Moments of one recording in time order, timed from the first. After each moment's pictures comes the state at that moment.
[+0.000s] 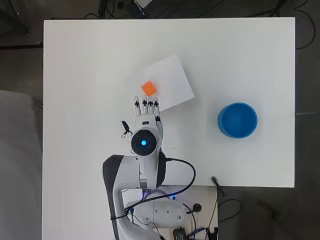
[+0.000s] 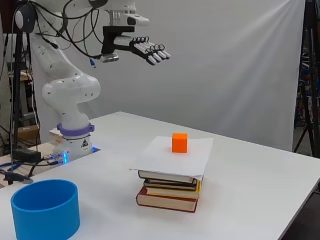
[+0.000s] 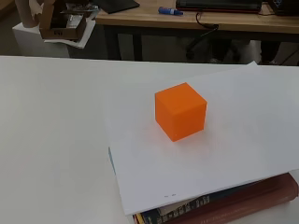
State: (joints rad) arm 0.00 -0.78 0.00 -2.36 0.00 1.58 -0.89
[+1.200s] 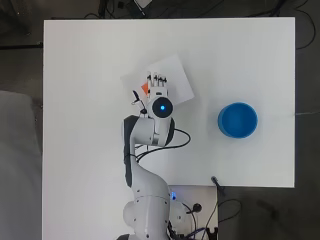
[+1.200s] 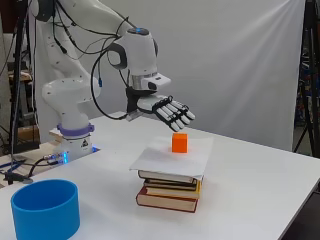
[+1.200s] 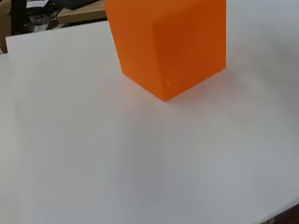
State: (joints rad) arm -0.01 -0.35 -0.05 -2.52 0.14 2.21 -0.91
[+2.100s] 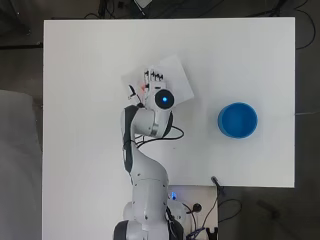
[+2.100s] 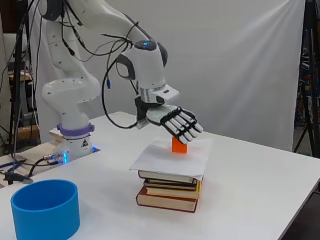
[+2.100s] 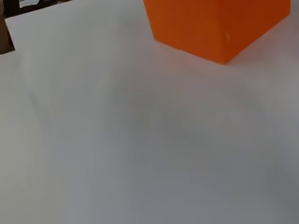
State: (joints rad) arm 0.00 -0.20 -0.03 -2.47 0.29 2.25 -0.93
